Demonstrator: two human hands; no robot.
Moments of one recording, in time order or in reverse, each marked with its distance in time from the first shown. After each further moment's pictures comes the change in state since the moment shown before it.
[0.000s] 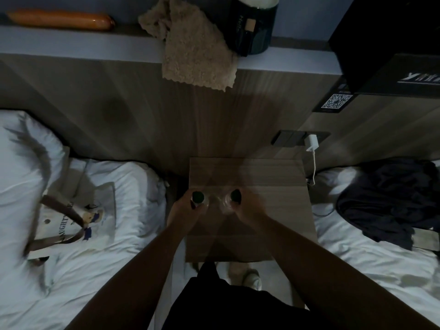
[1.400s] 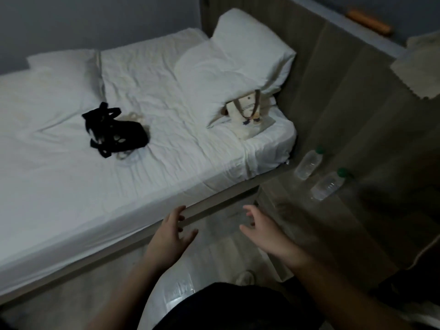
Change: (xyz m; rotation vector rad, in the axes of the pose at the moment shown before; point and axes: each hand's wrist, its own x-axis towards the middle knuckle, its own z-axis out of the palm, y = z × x) left_hand -0.504 -0.034 0.208 -0.243 0.911 -0.509; right_hand -0.263 0.138 0.025 -0.597 -0.772 -0.888
